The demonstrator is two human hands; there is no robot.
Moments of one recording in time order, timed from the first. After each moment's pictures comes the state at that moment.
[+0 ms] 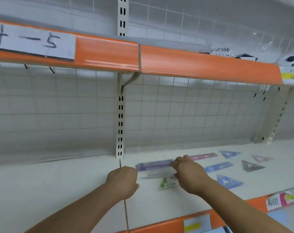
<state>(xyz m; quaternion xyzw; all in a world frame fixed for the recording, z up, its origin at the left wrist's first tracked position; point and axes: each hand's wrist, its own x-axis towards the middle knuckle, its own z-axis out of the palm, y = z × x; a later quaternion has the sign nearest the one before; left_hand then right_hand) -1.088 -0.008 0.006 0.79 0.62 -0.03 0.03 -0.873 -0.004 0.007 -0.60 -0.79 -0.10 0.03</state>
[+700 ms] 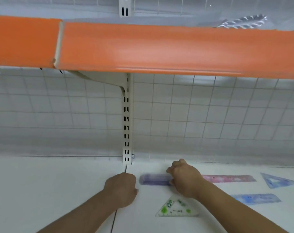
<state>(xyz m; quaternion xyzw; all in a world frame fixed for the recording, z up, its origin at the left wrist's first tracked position) -1.064 0.037 -0.007 0.69 0.72 -0.04 0.04 -0.865 0.107 -0.010 -0.47 -0.88 -0.07 0.02</state>
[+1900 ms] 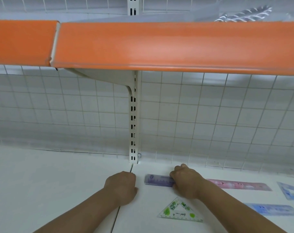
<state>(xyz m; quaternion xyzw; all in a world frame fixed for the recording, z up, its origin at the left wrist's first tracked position) -1.068 0.036 -0.012 0.66 0.75 -0.05 0.03 -0.868 0.123 -0.018 -0.43 -0.90 -0.02 -0.04</state>
